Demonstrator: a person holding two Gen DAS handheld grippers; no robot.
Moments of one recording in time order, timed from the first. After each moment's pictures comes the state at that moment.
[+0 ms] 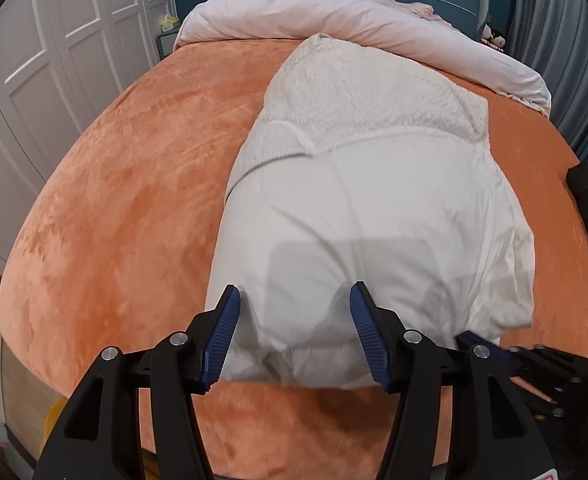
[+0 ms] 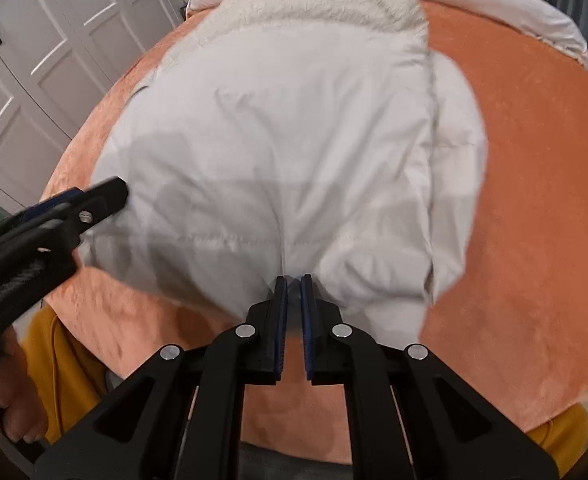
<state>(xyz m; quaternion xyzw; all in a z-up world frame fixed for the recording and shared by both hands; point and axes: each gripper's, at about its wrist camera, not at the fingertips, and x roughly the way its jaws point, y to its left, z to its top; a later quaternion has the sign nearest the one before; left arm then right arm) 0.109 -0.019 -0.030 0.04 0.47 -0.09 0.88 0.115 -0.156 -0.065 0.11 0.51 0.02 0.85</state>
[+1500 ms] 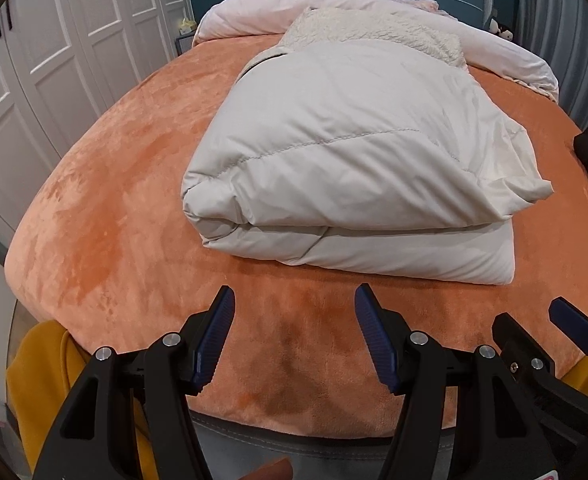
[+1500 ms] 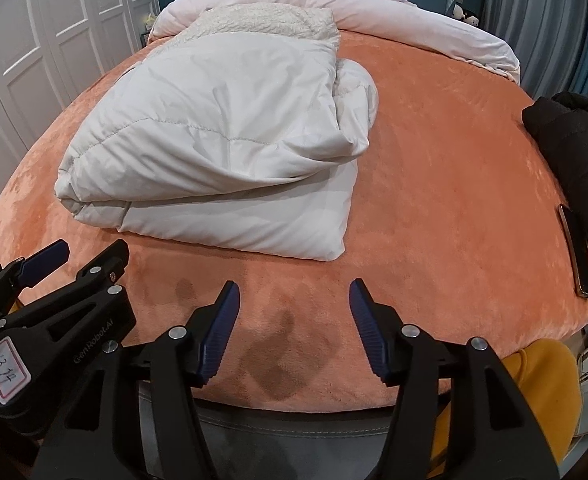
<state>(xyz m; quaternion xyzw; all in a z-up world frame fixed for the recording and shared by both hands) 0.021 -0.034 -0.077 0.06 0.46 -0.05 0.89 0.034 -0.145 -0.080 0.05 0.46 -0.09 0.88</state>
